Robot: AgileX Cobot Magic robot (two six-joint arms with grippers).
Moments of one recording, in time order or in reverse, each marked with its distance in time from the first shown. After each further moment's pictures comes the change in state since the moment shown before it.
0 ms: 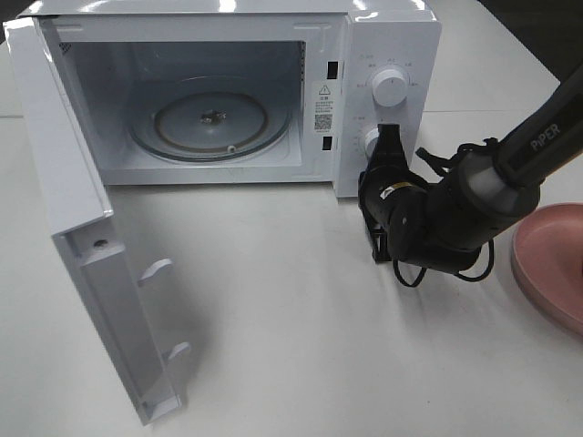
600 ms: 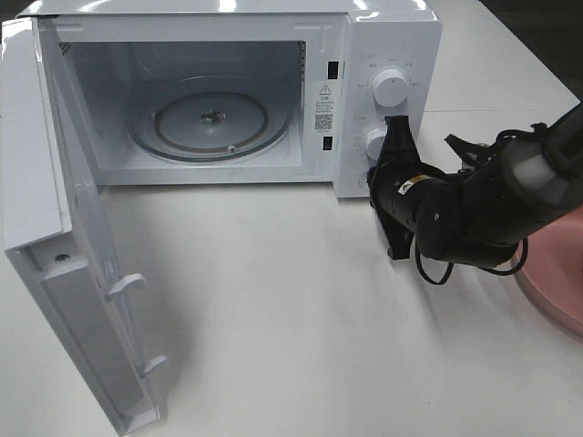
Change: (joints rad) left arm 0.000 0.000 0.000 0.000 0.000 0.000; right arm -0.021 -0.105 0.096 -0.111 0.045 0.001
